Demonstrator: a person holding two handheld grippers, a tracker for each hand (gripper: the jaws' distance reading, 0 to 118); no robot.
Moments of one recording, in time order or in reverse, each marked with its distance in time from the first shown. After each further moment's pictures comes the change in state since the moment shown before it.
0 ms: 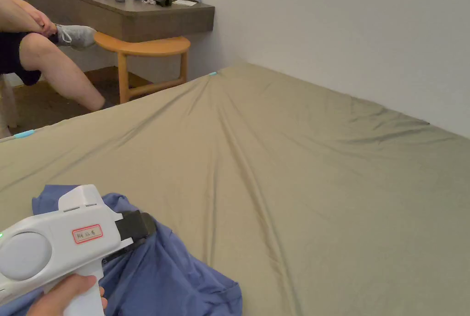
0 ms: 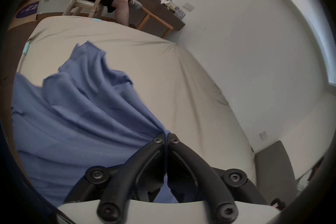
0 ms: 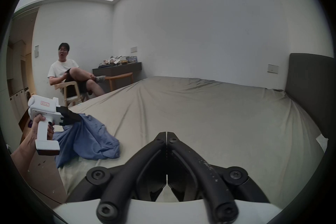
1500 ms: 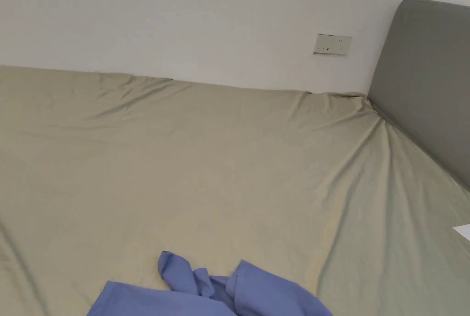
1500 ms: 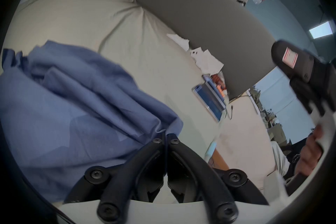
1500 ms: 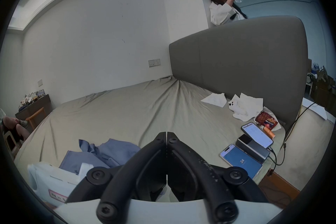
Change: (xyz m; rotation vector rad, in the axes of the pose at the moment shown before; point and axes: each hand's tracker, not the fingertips) left arm 0.315 -0.521 0.088 -1.008 -0.744 -0.894; right arm 0.192 -0.097 0.259 0.019 -0.731 -0.371
